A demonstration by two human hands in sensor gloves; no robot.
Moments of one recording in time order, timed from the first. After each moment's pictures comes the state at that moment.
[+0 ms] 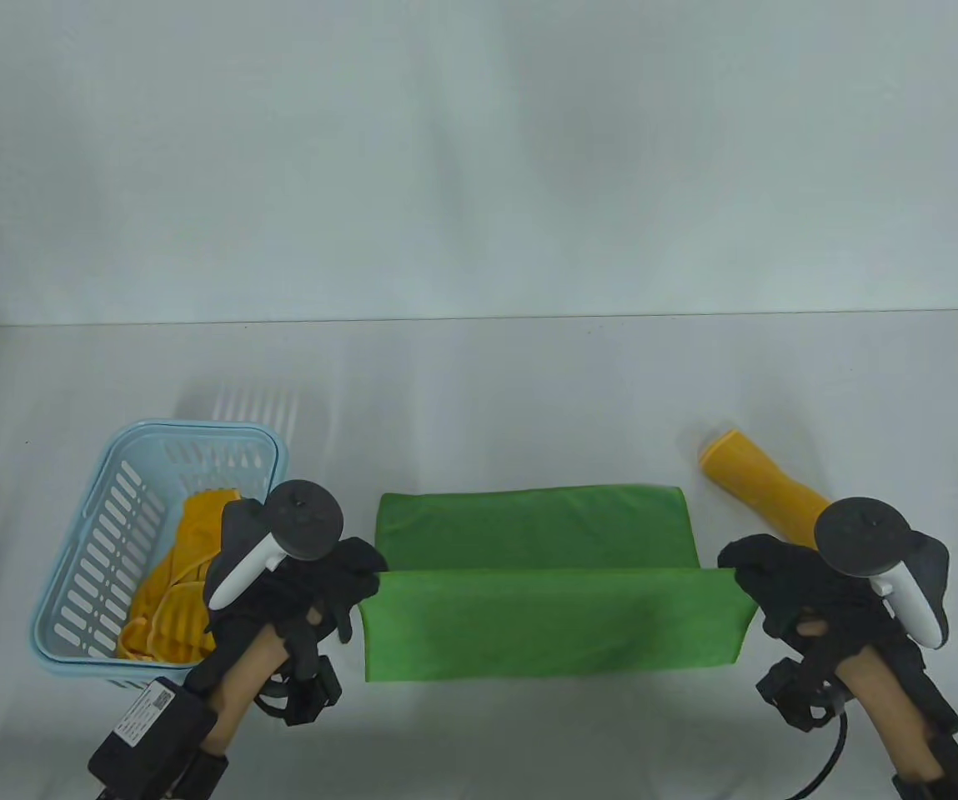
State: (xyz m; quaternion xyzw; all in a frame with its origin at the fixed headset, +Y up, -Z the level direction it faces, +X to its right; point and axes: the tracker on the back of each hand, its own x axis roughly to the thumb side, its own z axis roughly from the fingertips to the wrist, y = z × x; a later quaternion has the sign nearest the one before) left_hand -0.196 -0.629 -0.329 -0.20 -0.02 0.20 0.96; right_hand 0.290 -0.634 -0.308 -0.08 0.09 0.94 0.33
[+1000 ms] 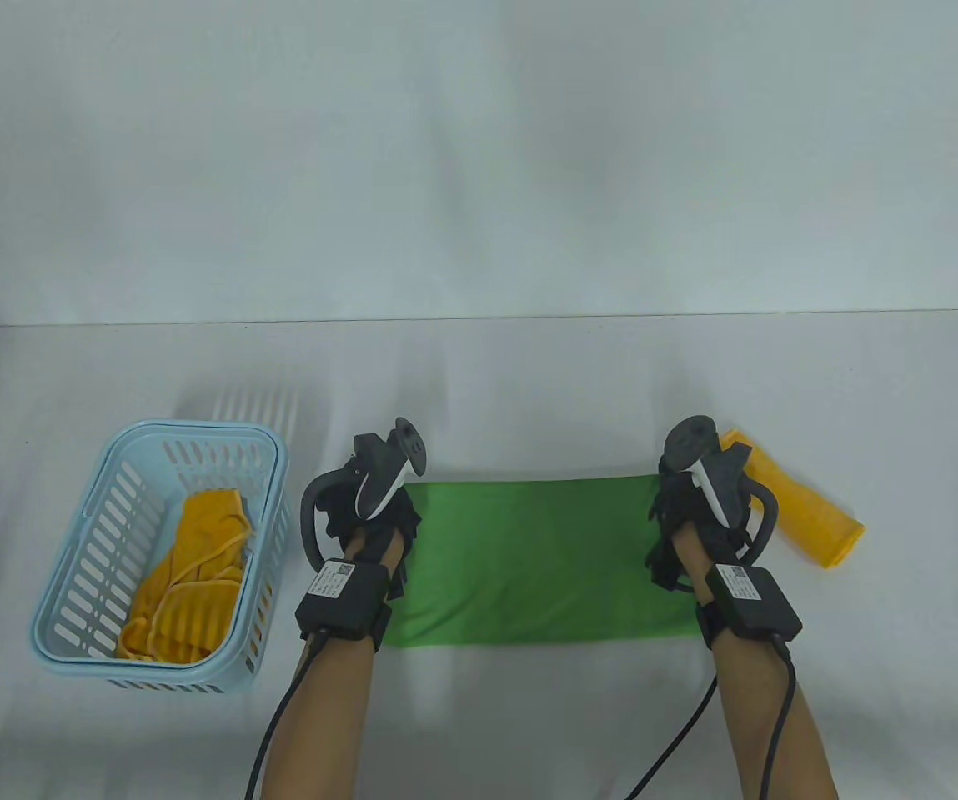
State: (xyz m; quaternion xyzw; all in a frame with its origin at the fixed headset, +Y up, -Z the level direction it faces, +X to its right) left_hand -0.143 -0.728 -0.457 -0.11 0.18 -0.03 0.98; right_hand 0.227 -0.736 -0.456 -0.24 0.02 0.96 0.11
